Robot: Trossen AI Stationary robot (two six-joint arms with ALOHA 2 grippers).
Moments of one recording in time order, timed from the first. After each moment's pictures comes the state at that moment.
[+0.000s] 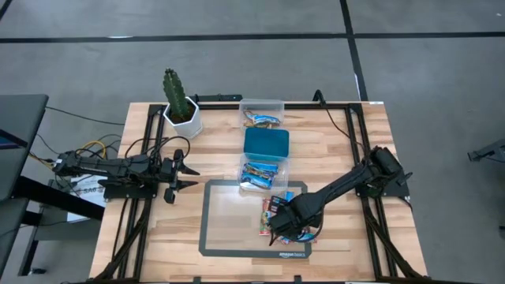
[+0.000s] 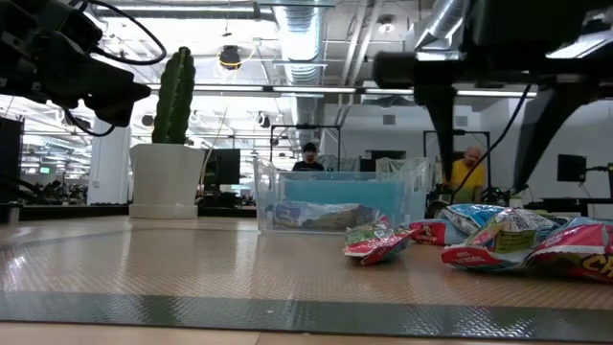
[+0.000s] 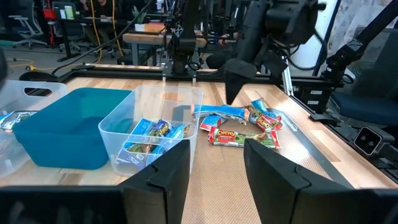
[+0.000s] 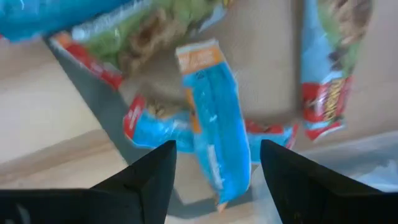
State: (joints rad) left arm -0.12 0.11 0.01 0.03 -0.03 -0.07; right arm 0.47 1.94 1.43 -1.07 0.18 -0.82
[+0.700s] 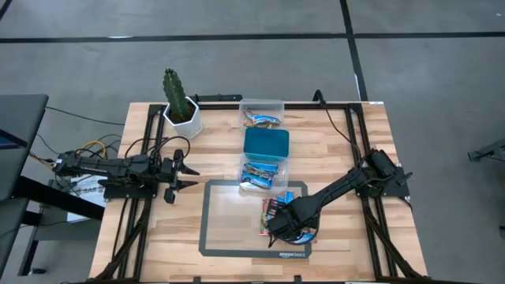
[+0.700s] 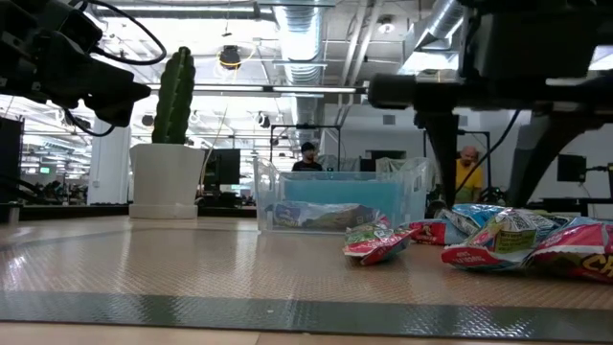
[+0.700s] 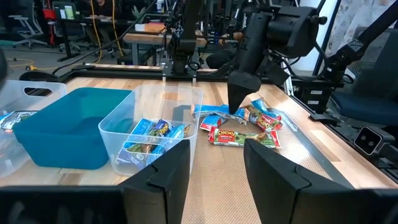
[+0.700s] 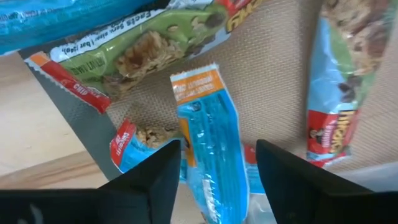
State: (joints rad) left arm -0.12 0.11 0.01 0.03 -0.03 -0.07; right arm 0.48 1.99 1.41 -1.00 0.18 -0.86
